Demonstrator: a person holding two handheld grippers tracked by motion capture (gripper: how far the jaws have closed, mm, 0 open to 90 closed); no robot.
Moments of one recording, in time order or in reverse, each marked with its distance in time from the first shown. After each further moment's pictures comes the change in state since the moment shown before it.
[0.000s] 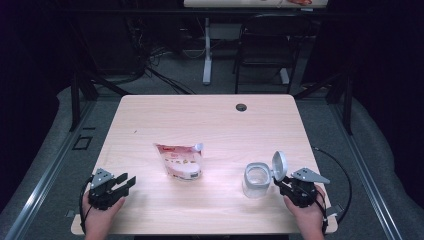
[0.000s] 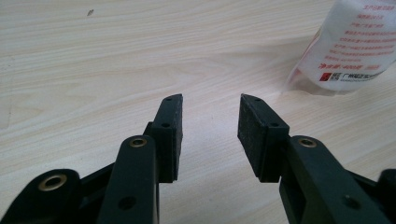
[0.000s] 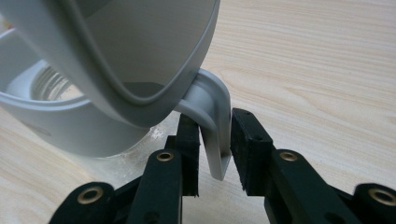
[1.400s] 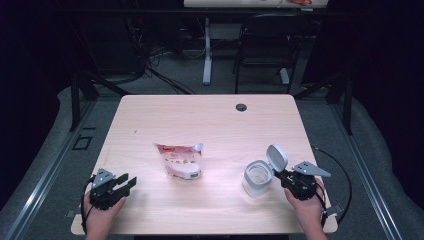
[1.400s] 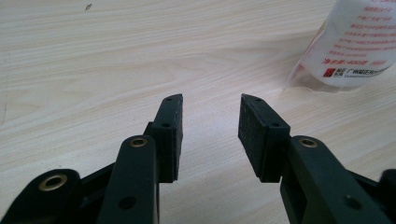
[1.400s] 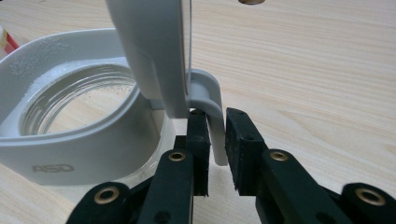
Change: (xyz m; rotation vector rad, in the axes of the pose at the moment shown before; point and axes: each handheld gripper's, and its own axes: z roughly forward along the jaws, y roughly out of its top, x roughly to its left) left arm -0.001 -0.001 0.004 0.015 0.002 0.002; right arm -0.012 0.011 0.011 -0.040 0.022 -0.015
